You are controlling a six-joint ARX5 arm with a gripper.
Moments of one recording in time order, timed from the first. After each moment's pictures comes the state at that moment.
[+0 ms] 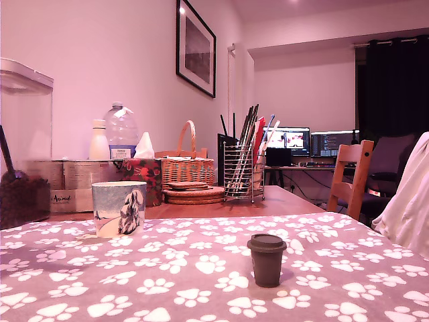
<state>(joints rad) -0.21 0.30 0.28 -0.17 0.06 -0.10</state>
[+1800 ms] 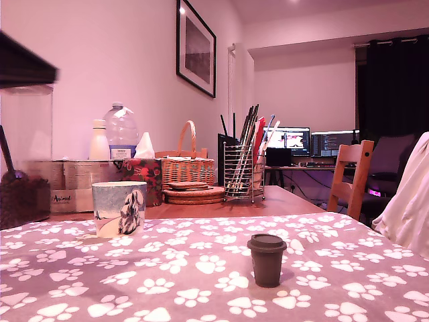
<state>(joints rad) -0.62 0.52 0.17 0.20 0.28 -0.17</state>
